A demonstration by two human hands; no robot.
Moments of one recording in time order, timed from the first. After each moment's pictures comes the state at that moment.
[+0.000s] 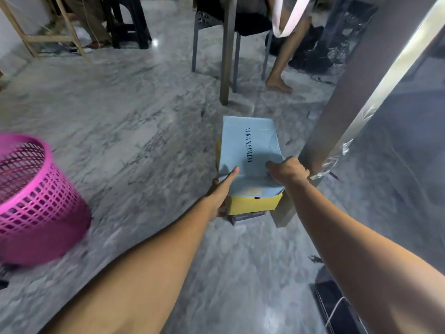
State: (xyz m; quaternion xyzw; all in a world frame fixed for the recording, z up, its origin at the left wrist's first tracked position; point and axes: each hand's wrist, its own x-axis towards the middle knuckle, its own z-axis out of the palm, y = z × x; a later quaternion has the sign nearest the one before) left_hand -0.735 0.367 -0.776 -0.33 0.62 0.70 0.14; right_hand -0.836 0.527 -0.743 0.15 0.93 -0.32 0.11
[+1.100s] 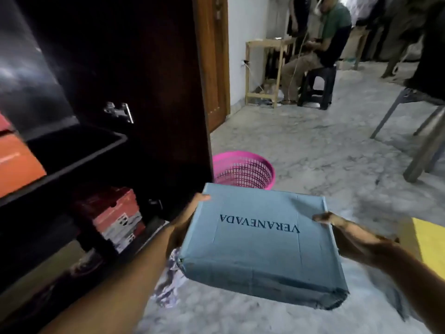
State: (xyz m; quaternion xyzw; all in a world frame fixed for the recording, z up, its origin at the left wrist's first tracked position) left_hand -0.284 0.073 -0.640 -0.41 0.54 0.72 -0.13; right_hand -0.588 0.290 -0.646 -0.26 0.69 -0.46 0.50
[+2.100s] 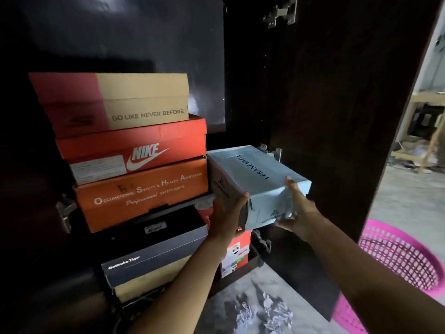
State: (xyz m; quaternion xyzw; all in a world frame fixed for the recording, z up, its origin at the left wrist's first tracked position) left_hand -0.099 -0.002 -0.552 -0.48 0.42 0.54 -0.55; right_hand -0.283 -0.051 -0.547 -0.24 0.57 -0.56 0.55
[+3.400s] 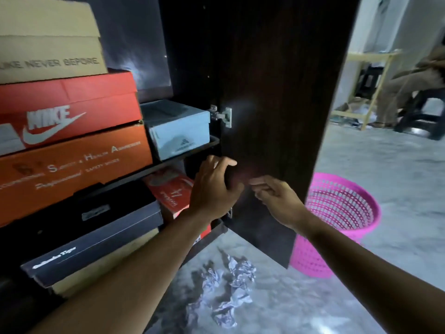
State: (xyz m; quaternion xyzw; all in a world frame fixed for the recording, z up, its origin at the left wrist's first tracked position) left_hand -0.160 -0.043 -0.595 -0.46 0.78 0.05 -0.41; right_hand -0.346 0.001 -0.616 -0.63 0.58 -0.43 0.28
